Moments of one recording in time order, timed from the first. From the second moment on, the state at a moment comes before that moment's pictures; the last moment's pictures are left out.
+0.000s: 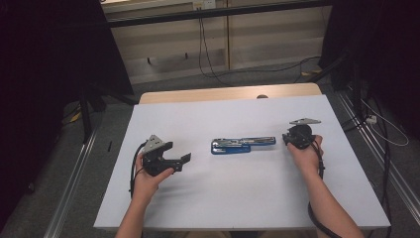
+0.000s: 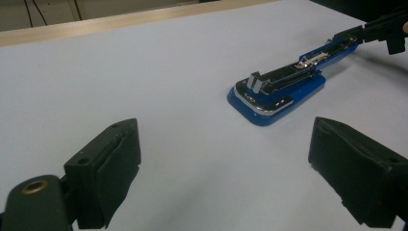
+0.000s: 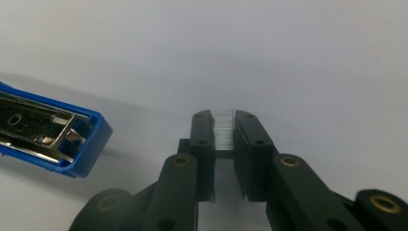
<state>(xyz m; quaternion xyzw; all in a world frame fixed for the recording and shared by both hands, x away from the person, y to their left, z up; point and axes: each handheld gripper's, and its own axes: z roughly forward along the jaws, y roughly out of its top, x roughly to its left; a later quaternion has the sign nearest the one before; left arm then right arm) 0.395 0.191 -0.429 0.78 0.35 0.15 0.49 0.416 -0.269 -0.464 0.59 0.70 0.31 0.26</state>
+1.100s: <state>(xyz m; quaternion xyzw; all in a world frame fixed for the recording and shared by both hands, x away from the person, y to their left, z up) 0.392 0.197 -0.427 0.78 0.37 0.15 0.48 0.400 -0.259 -0.402 0.50 0.73 0.40 0.23</state>
